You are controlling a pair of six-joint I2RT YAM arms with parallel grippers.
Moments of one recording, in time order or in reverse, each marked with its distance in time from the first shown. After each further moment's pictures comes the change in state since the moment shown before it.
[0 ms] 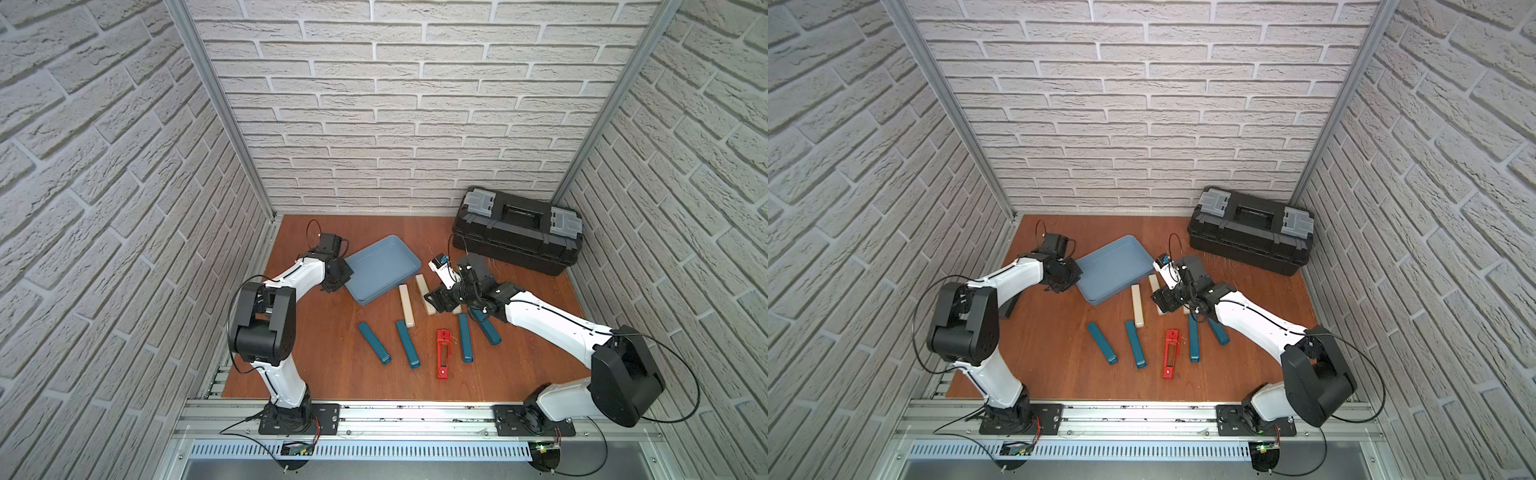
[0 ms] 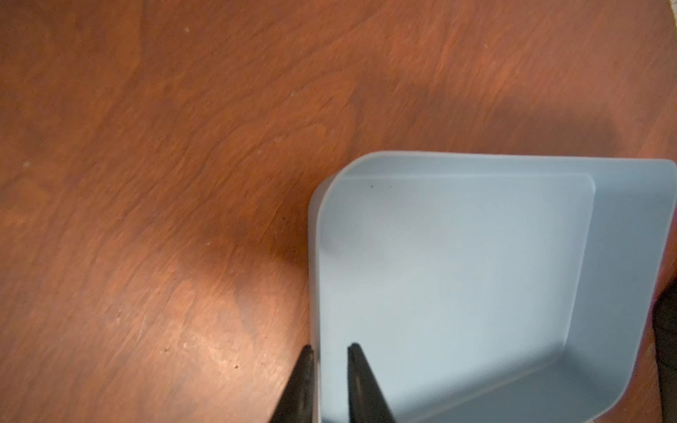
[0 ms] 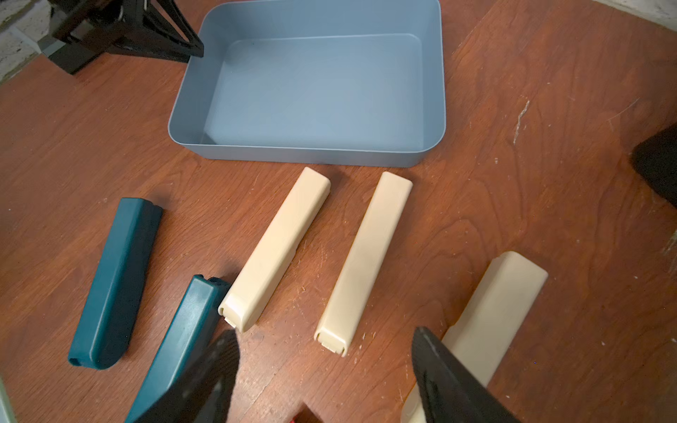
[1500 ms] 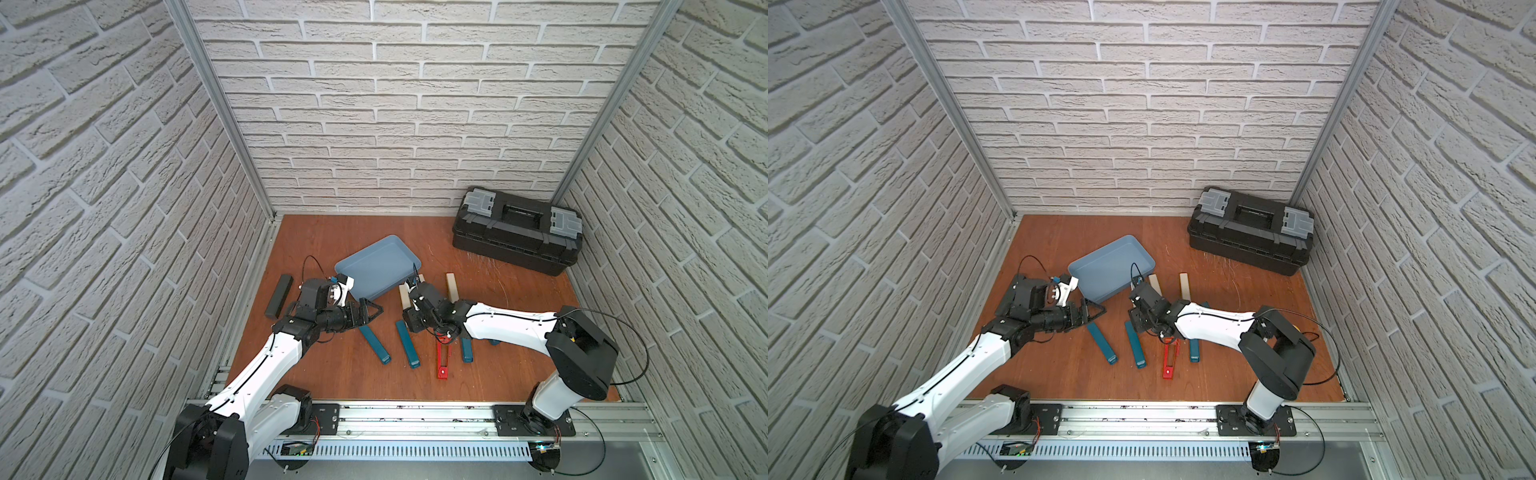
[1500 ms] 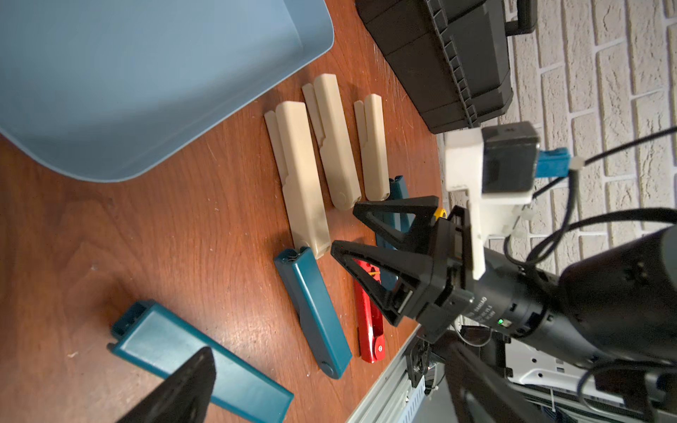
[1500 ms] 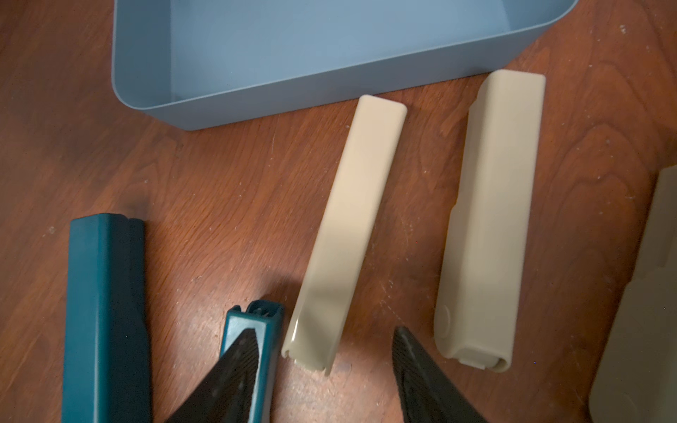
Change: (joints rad) left arm -0.109 -0.747 -0.620 0.225 0.643 0.219; right arm 0.324 0.221 0.032 0.054 0.358 0.423
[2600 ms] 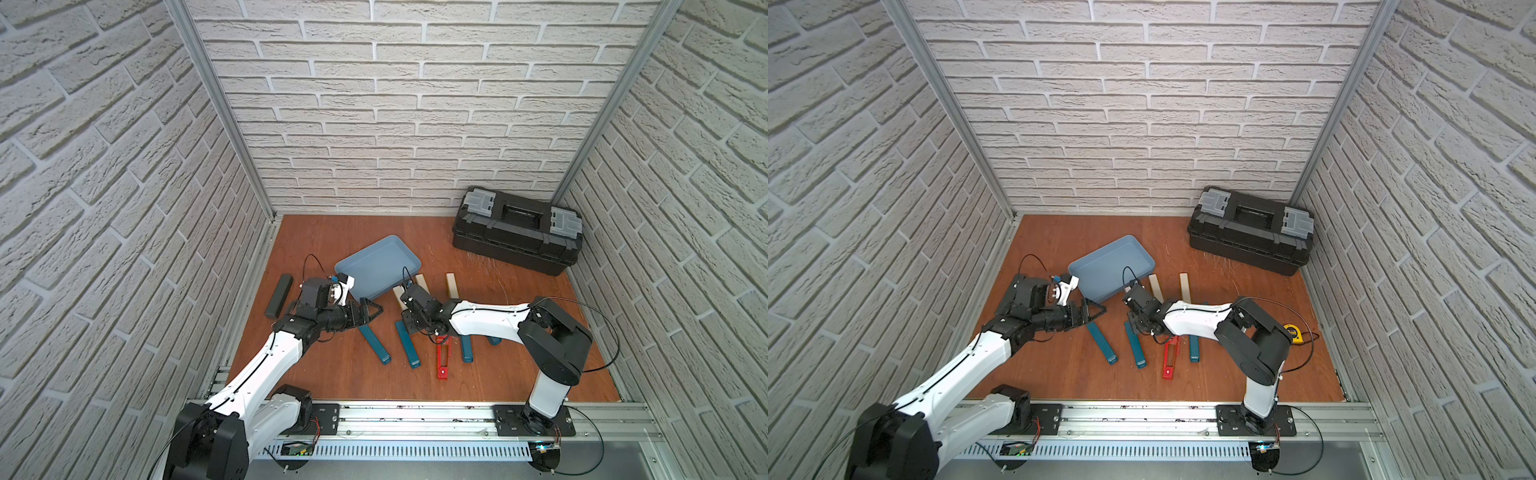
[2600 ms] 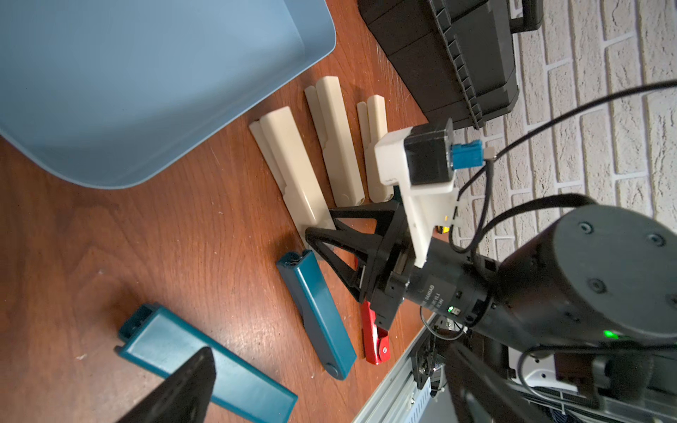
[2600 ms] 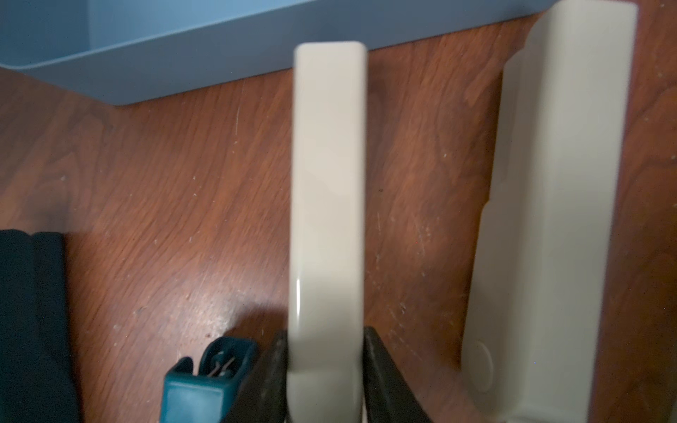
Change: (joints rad) left arm -0.010 0.004 0.010 -0.002 -0.025 0.007; right arm 0.003 0.135 0.055 -0.001 0.022 0.018
